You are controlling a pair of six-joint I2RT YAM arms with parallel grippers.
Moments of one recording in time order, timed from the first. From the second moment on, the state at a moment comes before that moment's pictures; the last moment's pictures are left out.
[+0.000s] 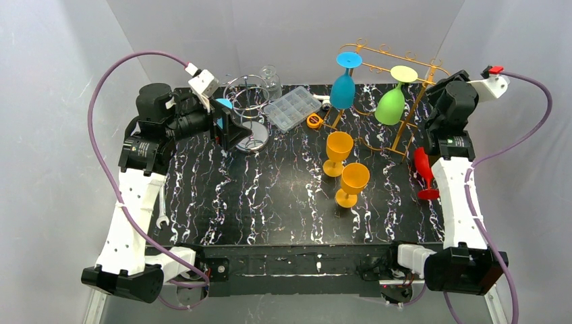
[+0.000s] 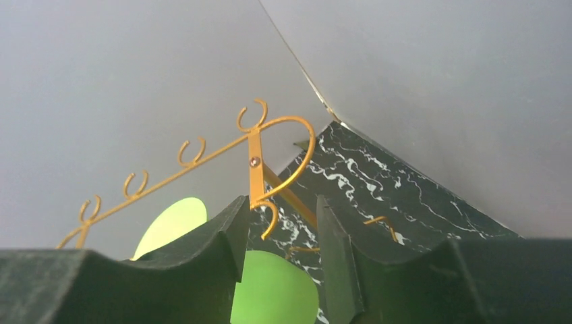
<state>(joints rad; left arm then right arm) -0.19 1.13 1.50 -0.69 0.75 0.08 -0.04 1.17 1.24 -0.13 0.48 0.53</state>
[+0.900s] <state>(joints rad) -0.19 1.14 1.51 -0.69 0.75 0.09 -0.21 1.27 1.18 -0.03 0.30 1.08</state>
